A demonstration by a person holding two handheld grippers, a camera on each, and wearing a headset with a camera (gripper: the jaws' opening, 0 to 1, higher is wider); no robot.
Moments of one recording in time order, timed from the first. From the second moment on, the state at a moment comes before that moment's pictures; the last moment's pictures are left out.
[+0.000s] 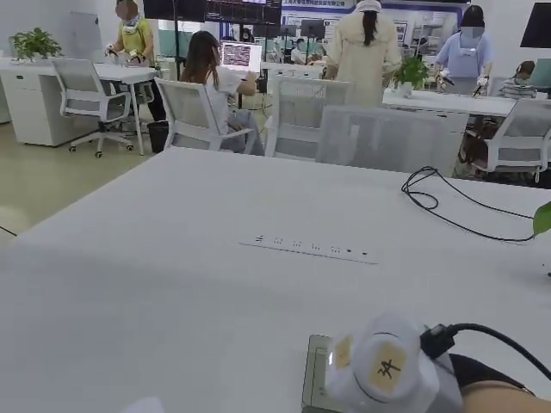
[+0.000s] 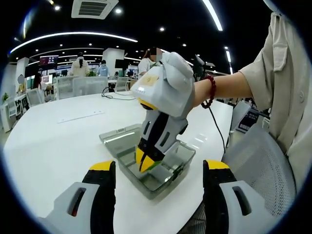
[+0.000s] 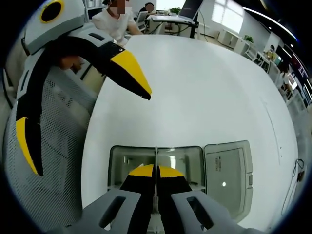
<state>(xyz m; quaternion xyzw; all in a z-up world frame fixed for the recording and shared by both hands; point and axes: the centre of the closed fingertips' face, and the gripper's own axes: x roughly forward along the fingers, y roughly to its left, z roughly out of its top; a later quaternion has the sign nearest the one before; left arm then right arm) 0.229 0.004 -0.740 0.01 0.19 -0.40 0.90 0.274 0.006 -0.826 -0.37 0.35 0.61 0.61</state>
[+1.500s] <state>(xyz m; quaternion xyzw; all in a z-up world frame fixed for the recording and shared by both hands) 0.228 0.001 -0.739 0.01 0.18 -0.41 0.90 0.262 -0.004 -0.798 -0.30 0.34 0.62 0.65</state>
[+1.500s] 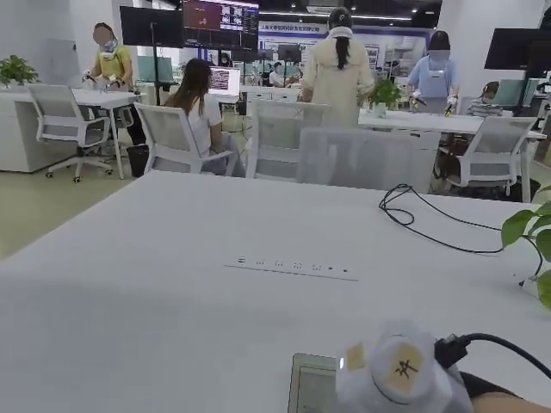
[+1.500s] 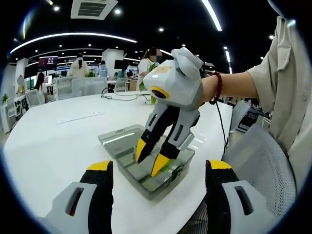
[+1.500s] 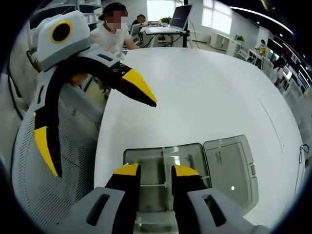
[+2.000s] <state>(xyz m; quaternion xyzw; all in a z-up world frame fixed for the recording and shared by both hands) 0.225 -0.003 -0.742 0.03 0.19 -0.41 0.89 0.258 -0.044 -0.782 -0.27 0.33 0.61 0.66</state>
